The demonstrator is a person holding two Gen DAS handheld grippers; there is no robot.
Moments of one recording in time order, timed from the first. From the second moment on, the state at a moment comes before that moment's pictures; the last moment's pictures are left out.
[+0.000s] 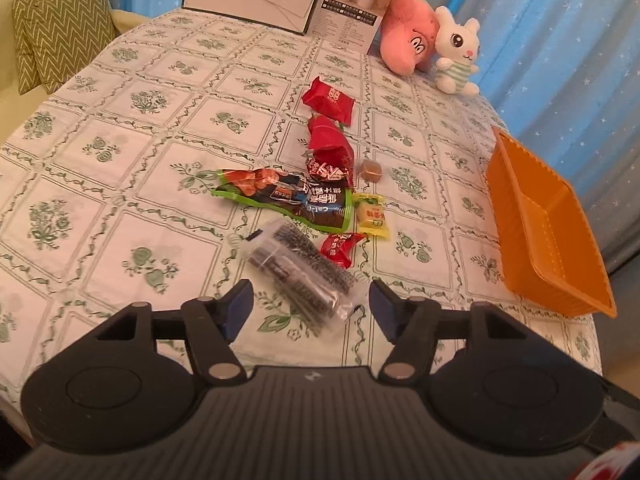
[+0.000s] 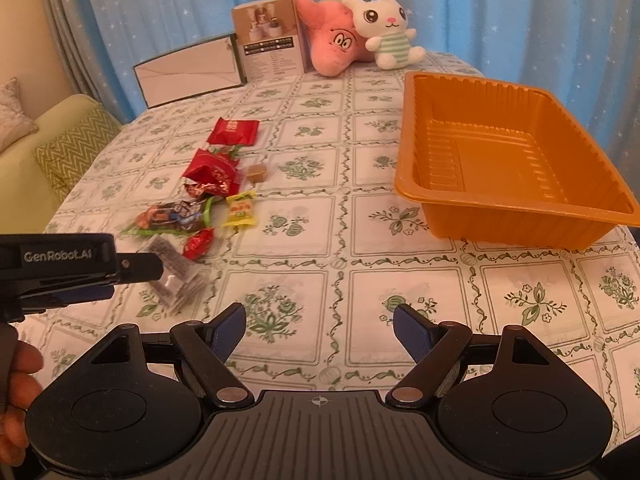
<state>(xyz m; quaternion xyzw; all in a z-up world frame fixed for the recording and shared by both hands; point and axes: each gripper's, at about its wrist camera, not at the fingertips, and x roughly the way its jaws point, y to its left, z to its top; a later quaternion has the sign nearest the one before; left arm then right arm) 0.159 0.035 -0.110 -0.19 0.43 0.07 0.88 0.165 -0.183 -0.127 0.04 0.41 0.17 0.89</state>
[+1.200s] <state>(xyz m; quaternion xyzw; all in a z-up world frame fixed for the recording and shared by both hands) 0.180 0.050 -0.135 0.04 0.43 -0.03 0.90 0.187 -0.147 -0.141 0.02 0.41 0.20 0.89</state>
